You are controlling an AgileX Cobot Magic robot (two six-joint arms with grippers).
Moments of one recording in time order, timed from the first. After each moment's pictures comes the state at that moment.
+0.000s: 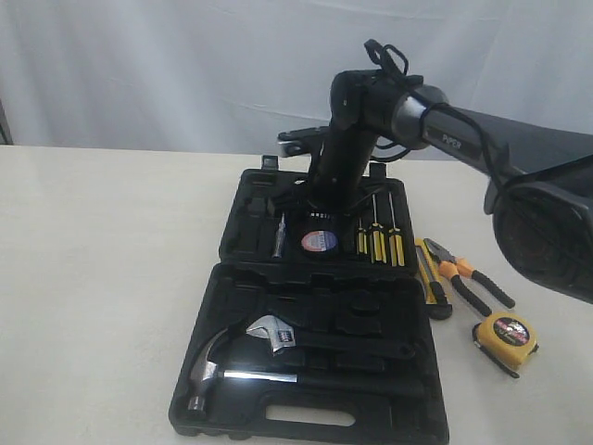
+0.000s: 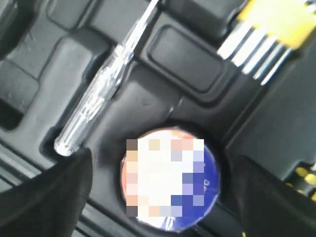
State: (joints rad) left arm 0.07 0.00 0.00 0.00 0.35 0.01; right arm 0.04 2.46 -2.17 0.11 1.14 -0.06
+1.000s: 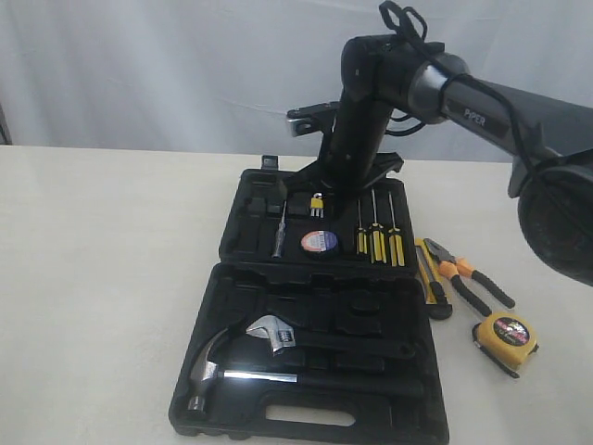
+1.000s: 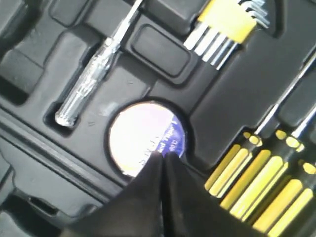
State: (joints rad) left arm 0.07 0.00 0.00 0.00 0.35 0.01; right arm 0.03 2.39 -2.17 0.06 1.21 -0.06
